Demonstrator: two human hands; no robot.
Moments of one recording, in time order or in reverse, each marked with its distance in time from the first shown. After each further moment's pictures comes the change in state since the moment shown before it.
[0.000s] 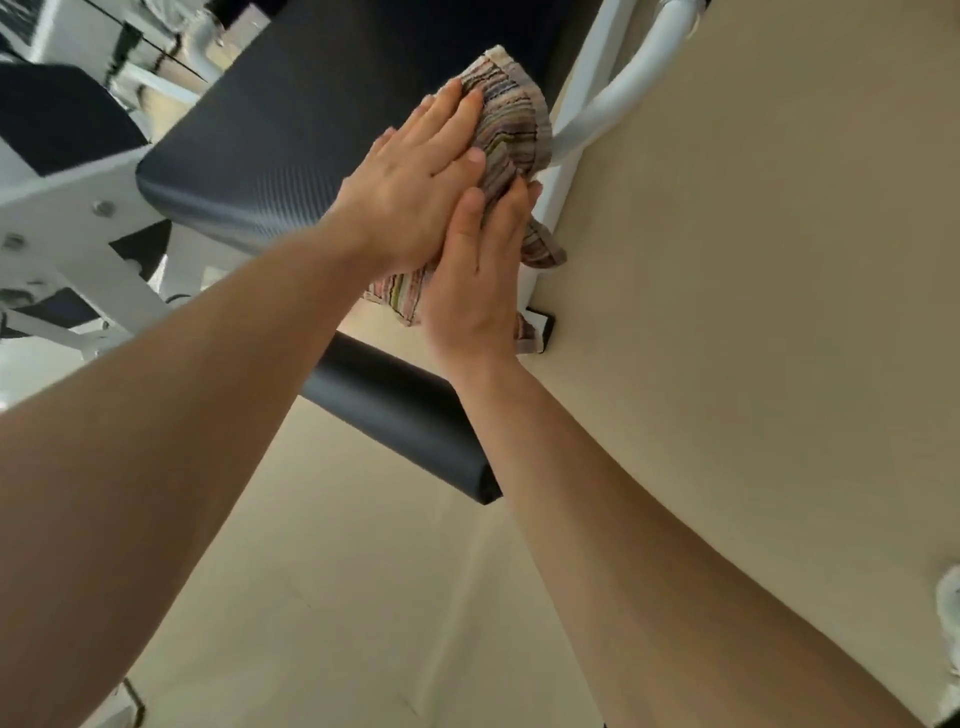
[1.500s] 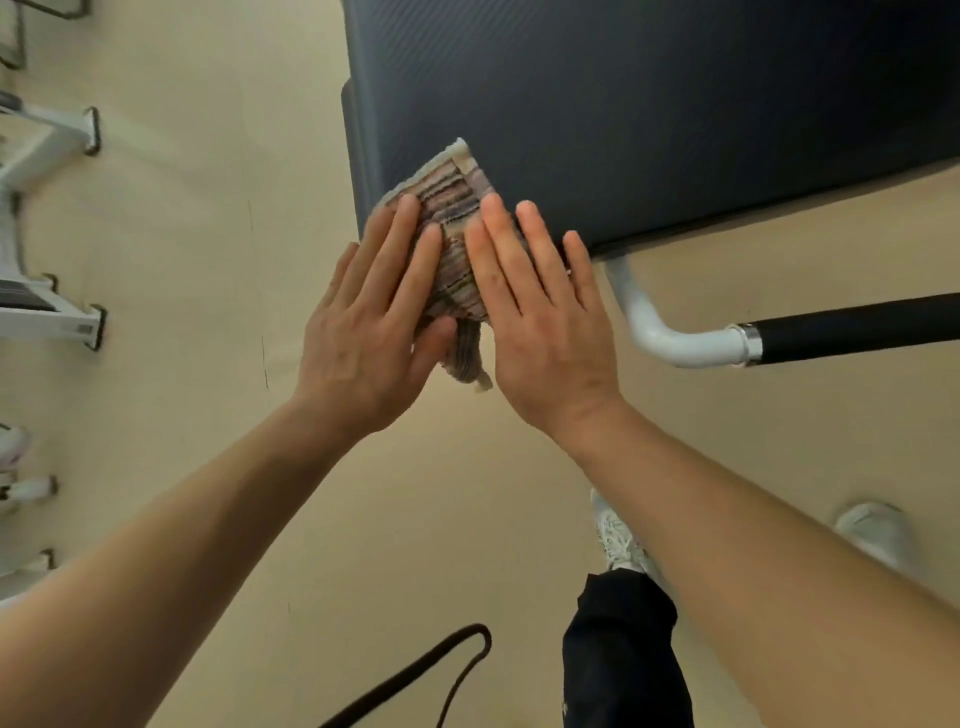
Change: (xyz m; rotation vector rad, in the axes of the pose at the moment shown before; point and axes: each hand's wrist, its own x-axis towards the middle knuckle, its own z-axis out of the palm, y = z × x) left_hand -0.058 0.110 0.029 -0.037 0.306 -0.829; right_hand 0.146 -0.054 -0.106 -0.997 -1.280 -1.035
